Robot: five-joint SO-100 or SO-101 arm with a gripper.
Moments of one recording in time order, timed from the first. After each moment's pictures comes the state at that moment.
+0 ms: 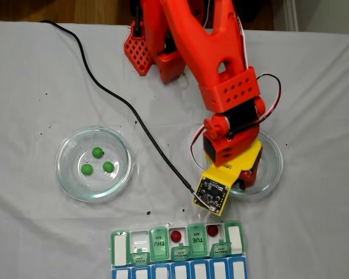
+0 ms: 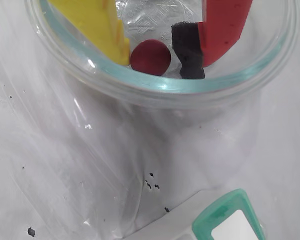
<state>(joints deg) -24.0 113.5 130.5 33.1 -38.3</state>
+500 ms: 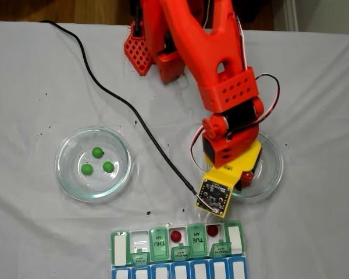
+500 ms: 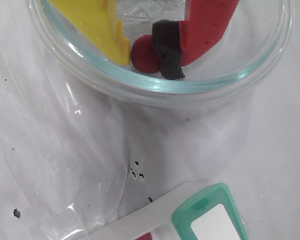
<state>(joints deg) -24.0 113.6 131.5 29.8 -40.8</state>
